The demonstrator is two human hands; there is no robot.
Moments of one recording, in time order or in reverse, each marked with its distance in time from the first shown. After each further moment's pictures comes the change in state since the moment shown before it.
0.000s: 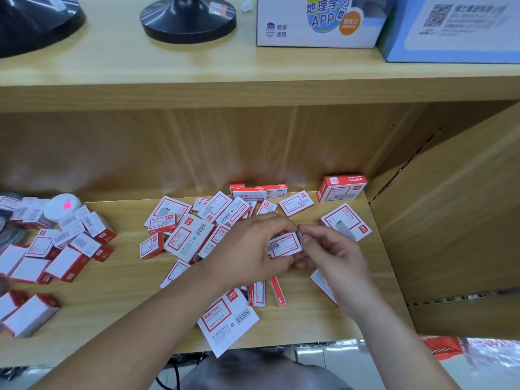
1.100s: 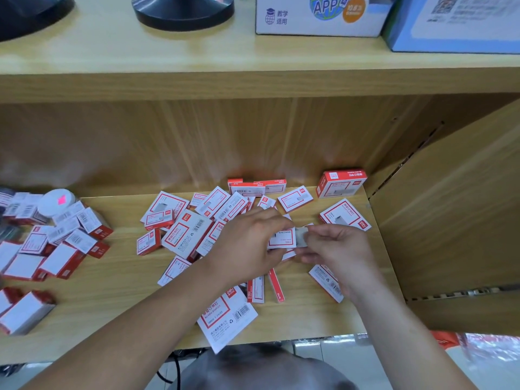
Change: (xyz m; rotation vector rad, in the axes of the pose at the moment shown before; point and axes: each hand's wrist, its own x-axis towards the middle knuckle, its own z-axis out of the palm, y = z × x) left_hand -0.001 -0.015 0.012 0.230 0.033 0.014; right_hand 0.012 -0.014 -0.001 -0.090 0.184 0.260
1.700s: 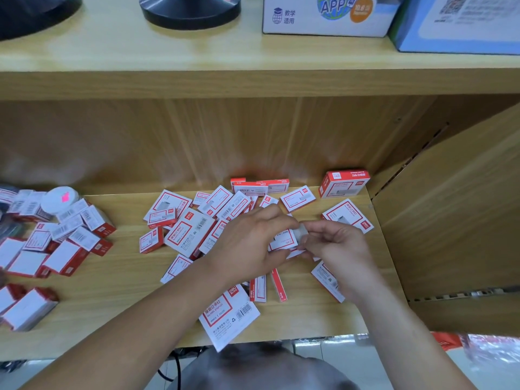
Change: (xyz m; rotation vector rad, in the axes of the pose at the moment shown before) left_hand -0.002 0.000 -0.005 0.011 -0.016 0.046; right_hand -0.002 0.002 0.002 -0.110 -0.149 -0.149
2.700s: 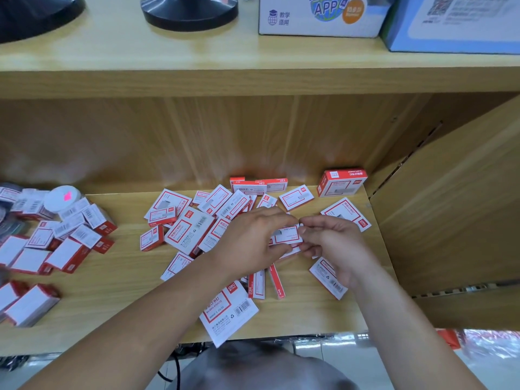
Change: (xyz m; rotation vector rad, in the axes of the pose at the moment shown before) left_hand 0.005 -0.003 0.012 -0.087 -0.002 -0.053; right_hand 0.014 -0.003 -0.006 0.062 0.057 0.163
